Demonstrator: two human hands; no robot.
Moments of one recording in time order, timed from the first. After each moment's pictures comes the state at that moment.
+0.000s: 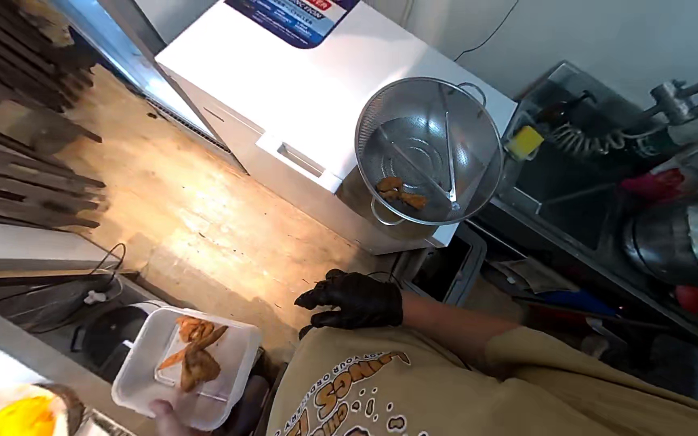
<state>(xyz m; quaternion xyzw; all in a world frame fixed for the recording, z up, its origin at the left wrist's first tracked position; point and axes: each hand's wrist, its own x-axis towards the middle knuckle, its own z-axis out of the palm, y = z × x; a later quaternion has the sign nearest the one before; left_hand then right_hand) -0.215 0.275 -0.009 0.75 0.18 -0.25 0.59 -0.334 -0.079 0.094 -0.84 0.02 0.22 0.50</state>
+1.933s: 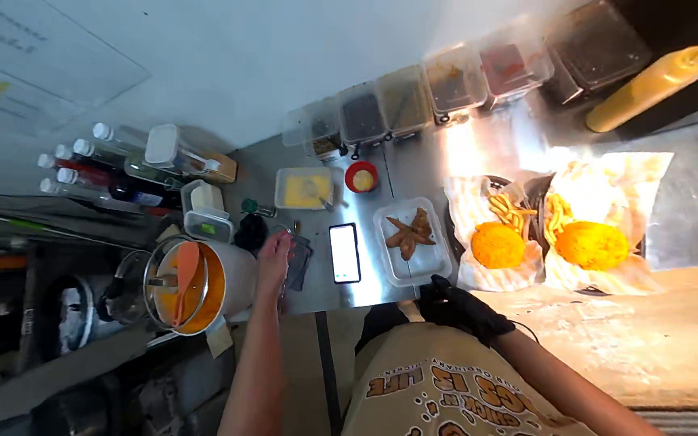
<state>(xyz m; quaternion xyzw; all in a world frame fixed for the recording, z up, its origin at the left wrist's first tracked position) -0.492 0.563 0.027 0.43 0.75 0.27 0.42 -0.127 0.453 0.026 -0.60 -0.10 0.78 0.15</state>
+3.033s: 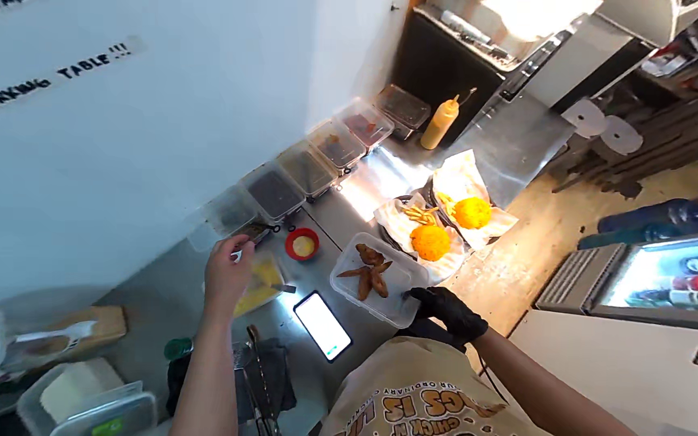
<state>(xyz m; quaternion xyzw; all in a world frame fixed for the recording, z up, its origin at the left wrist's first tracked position) -0.463 0.771 0.023 0.76 0.52 0.15 0.36 -0.195 0.438 0.009 -0.78 -0.05 0.52 0.33</state>
